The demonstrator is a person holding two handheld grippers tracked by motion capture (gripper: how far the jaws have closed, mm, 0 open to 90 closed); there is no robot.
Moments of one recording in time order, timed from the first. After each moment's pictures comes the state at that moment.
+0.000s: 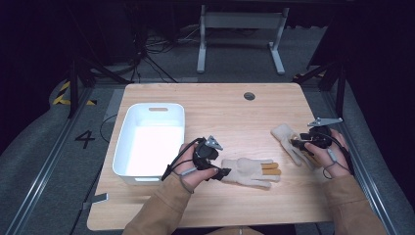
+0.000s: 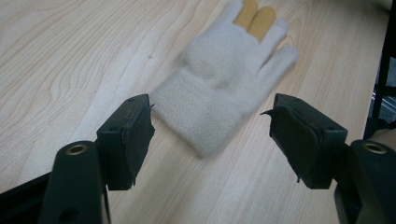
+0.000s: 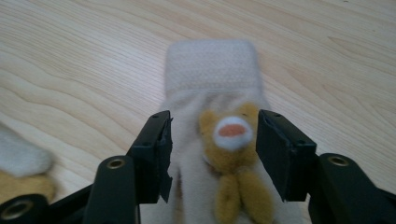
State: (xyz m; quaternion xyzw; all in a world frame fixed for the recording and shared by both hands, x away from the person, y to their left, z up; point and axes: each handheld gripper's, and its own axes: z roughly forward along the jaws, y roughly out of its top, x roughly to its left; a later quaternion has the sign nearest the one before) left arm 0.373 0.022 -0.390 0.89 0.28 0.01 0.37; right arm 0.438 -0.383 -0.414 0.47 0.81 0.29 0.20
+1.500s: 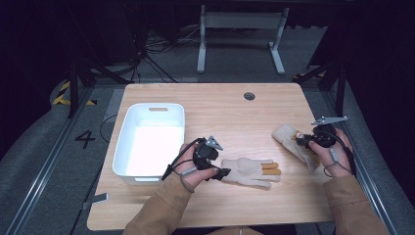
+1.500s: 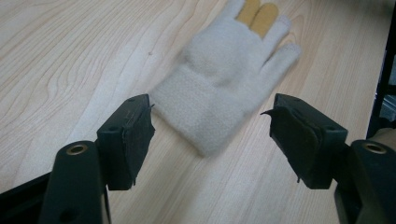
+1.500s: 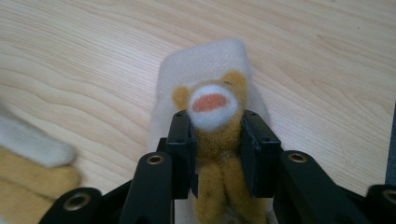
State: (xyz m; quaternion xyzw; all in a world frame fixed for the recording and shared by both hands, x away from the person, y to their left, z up) left arm 0.375 0.021 -0.393 0.89 0.28 0.01 0.36; right arm 0.428 -0.383 -0.396 0.49 0.80 0.29 0.19
